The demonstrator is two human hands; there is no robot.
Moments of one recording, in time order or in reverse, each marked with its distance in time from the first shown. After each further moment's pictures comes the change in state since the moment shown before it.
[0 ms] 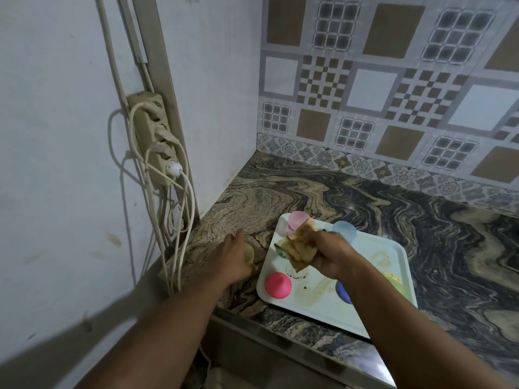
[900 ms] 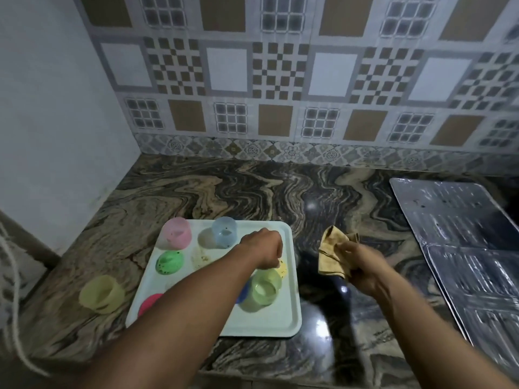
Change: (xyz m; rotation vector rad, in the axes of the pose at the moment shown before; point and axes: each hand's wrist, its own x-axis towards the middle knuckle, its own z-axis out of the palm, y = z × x) left_hand 0.035 0.326 0.101 0.306 -0.370 0.452; right_hand -0.033 0.012 -0.330 0.262 0.462 0.042
